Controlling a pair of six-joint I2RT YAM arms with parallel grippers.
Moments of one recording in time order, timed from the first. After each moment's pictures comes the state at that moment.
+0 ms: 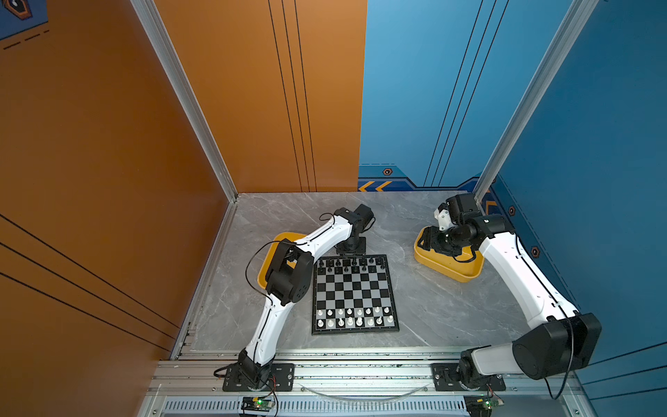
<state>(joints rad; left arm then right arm) -0.62 2.26 1.98 -1.10 -0.02 -0.59 0.19 1.43 1.41 -1.07 -0.20 0.35</state>
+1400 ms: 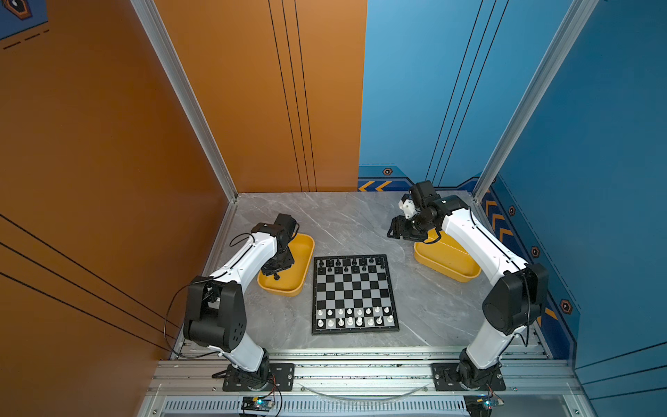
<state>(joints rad) -0.18 1.60 1.21 -1.05 -0.29 -0.70 0.35 1.75 1.67 -1.03 -0.25 0.35</state>
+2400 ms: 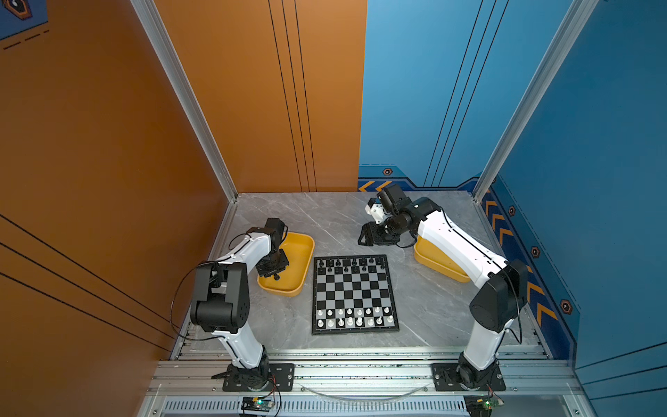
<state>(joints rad) -0.05 1.73 1.16 -0.89 -0.16 -0.59 0.57 1.82 1.80 -1.03 -0.31 0.36</state>
